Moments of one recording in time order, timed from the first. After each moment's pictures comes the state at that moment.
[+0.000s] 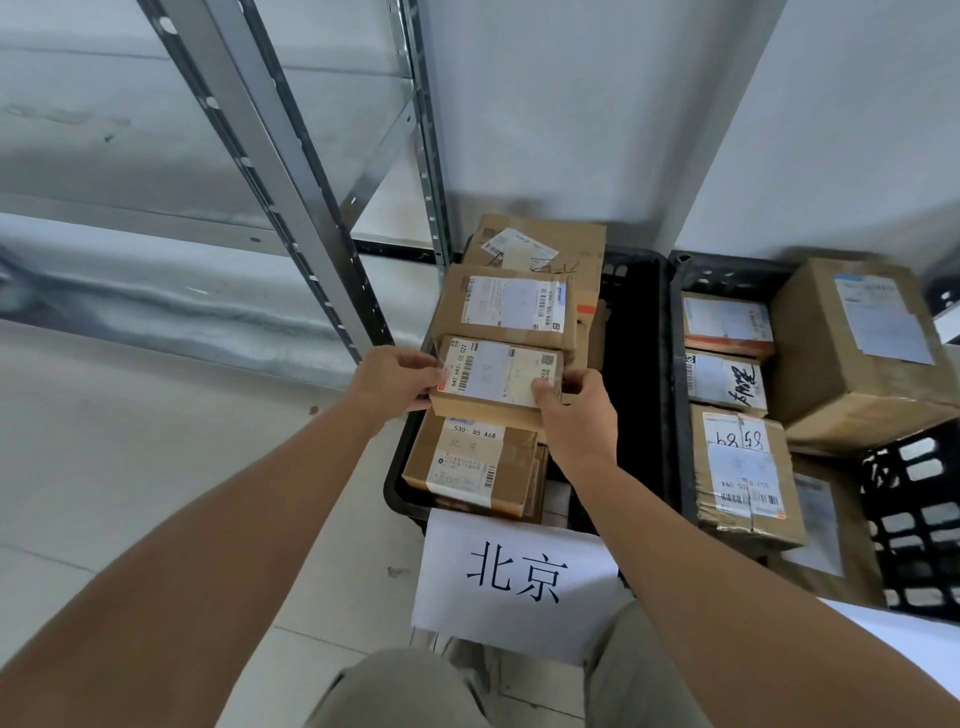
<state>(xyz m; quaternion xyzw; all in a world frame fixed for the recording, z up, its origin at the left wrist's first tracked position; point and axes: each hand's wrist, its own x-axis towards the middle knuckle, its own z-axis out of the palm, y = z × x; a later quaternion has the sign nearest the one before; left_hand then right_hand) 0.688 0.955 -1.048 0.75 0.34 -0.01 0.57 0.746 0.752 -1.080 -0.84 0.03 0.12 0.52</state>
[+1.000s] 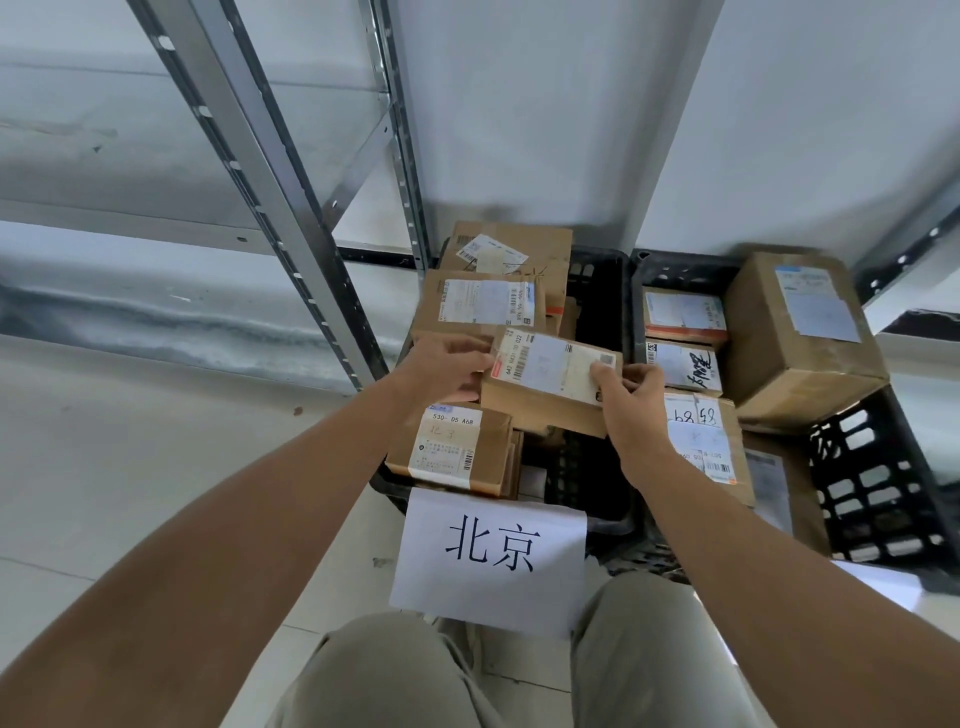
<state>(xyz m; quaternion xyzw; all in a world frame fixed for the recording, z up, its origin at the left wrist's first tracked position) 0.698 0.889 -1.016 0.70 0.24 -0.11 0.66 0.750 0.672 -1.054 -0.77 0.11 0.13 0.62</state>
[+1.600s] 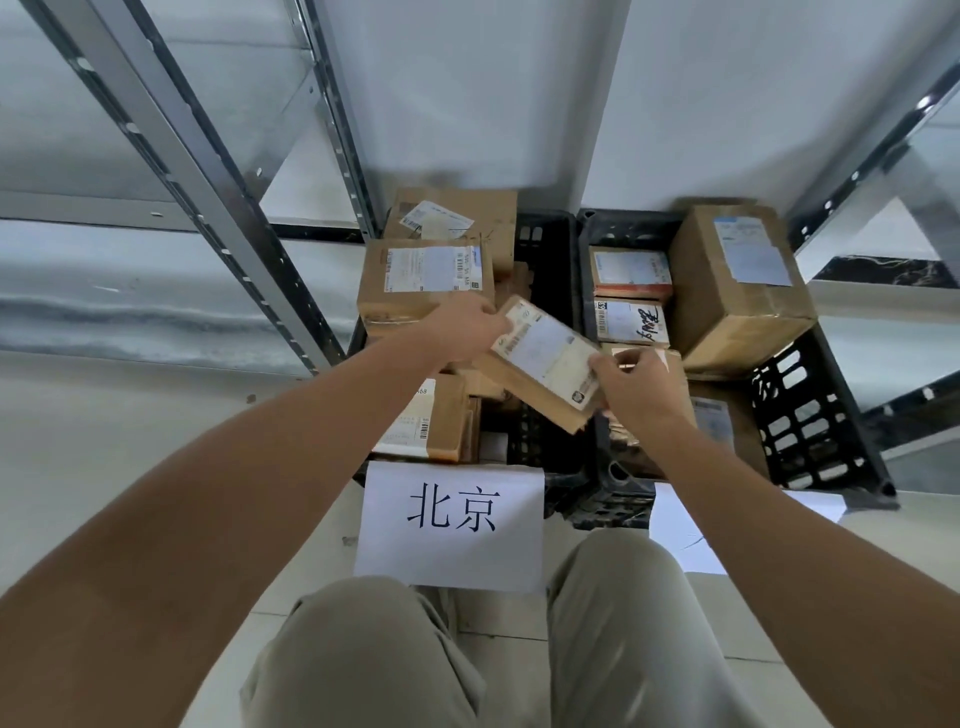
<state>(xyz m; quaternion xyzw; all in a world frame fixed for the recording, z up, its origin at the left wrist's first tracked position) 0.733 0.821 -0.998 0.86 0.17 -0.18 0.45 0.744 0.606 -1.042 -0.89 0.10 0.13 0.43</state>
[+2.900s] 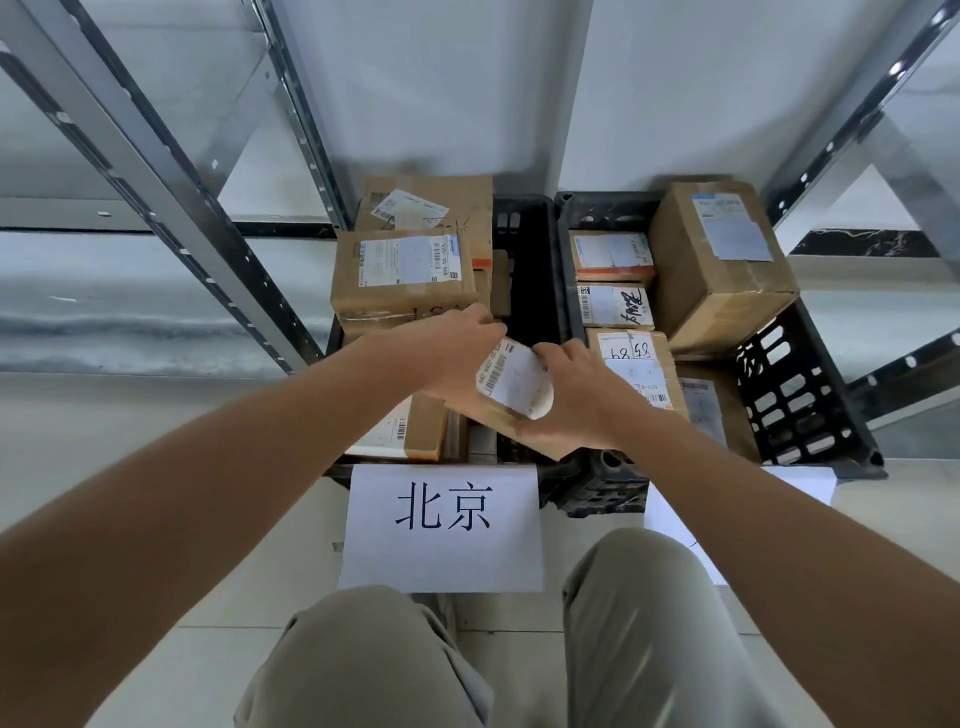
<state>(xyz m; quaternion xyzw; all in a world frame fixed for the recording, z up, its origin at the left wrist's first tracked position) 0.724 0.821 -1.004 0.95 -0.20 -0.23 -0.02 0.728 0.627 -1.045 -0.94 -0.24 0.20 0.14</state>
